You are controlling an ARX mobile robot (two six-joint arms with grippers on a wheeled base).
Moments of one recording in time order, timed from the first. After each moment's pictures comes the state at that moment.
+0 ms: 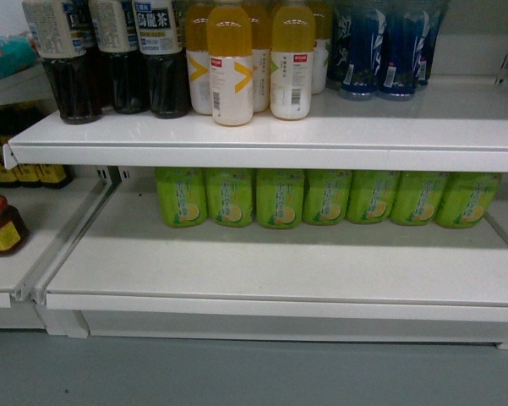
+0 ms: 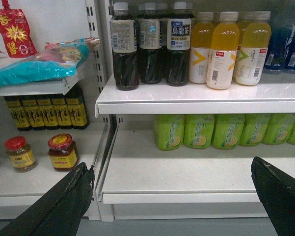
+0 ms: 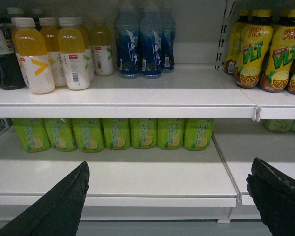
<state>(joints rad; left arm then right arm) 0.00 0.01 0.01 0.00 0.00 0.00 0.00 0.00 0.01 0.00 0.00 0.00</state>
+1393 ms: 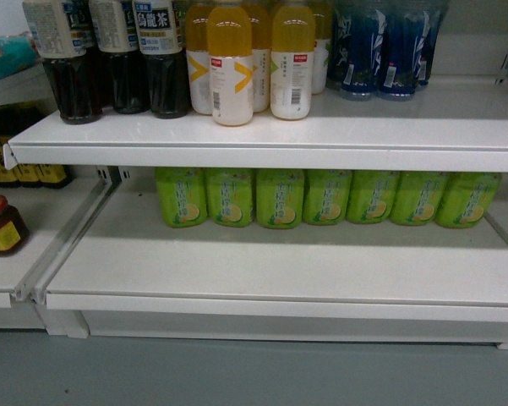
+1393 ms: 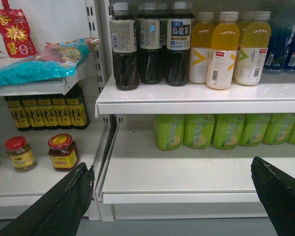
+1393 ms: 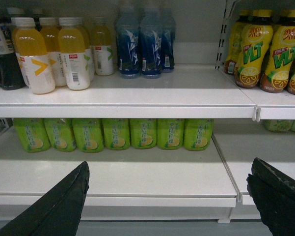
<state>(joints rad) 0.00 0.01 0.01 0.00 0.00 0.00 0.00 0.00 0.01 0.00 0.00 0.00</state>
